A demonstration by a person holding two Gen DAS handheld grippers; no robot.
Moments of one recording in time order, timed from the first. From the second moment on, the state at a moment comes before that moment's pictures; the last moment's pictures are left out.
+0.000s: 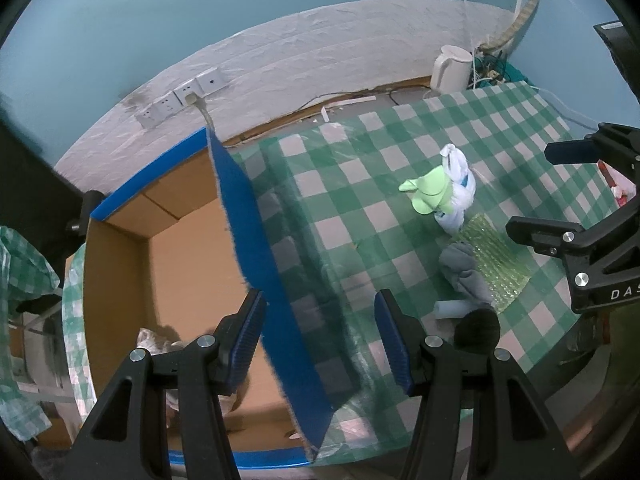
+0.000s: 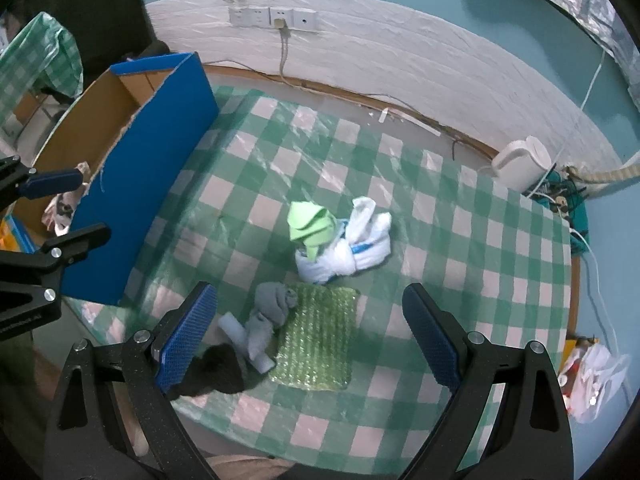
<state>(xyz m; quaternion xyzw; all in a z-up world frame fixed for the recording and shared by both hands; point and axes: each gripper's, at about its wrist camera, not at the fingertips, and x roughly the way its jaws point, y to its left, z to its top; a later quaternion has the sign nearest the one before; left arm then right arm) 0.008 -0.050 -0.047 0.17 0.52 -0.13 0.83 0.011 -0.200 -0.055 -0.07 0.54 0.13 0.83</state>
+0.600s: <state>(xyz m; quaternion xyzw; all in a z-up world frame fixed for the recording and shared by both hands) 0.006 -0.088 -0.074 0.20 0.53 -0.15 0.81 0.005 -0.225 -0.118 -0.08 0.60 0.10 0.79</state>
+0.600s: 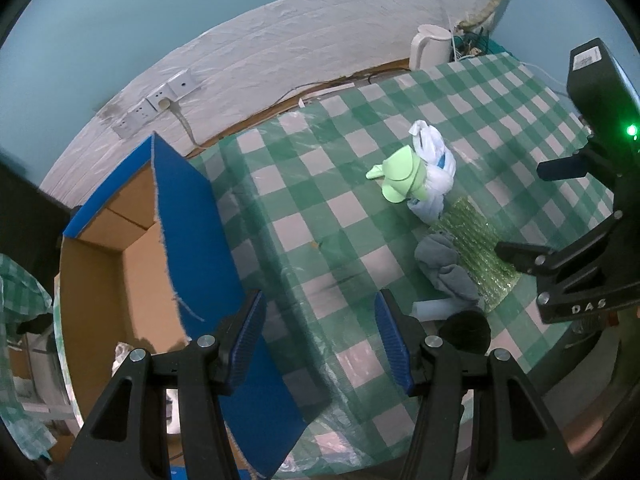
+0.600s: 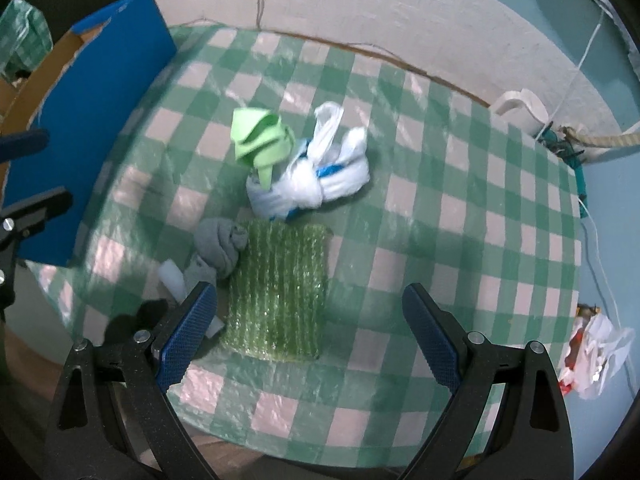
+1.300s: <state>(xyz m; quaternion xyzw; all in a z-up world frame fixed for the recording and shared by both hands) 0.005 -0.104 -0.109 0.22 0.55 -0.18 0.79 0.009 -0.208 -0.157 -0.09 0.62 0.11 0.77</state>
